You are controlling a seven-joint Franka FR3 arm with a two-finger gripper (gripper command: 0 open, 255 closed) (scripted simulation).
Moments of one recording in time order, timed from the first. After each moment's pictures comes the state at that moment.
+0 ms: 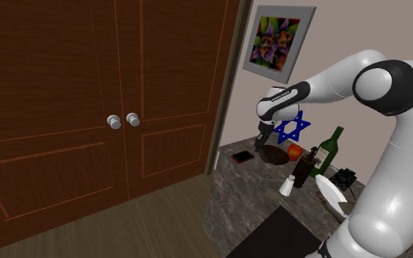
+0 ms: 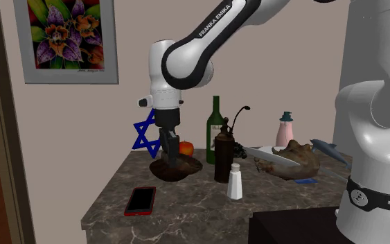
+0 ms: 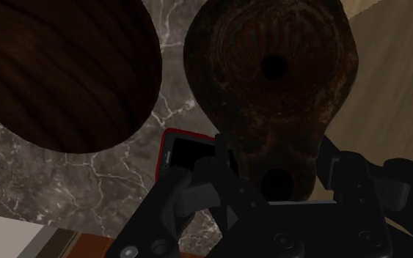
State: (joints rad) arm -0.11 0.17 -0.32 -2.19 0.05 2.32 -0.66
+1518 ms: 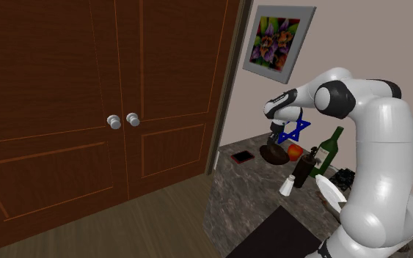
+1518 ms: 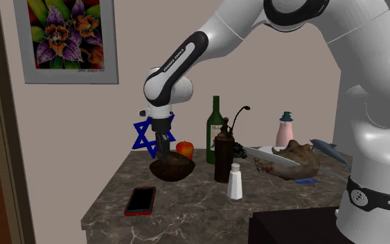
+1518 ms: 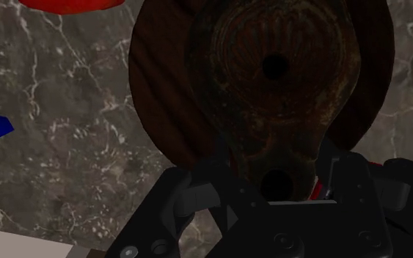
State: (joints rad) arm -0.35 0.54 -0.35 -1.80 0.20 2.28 -0.98
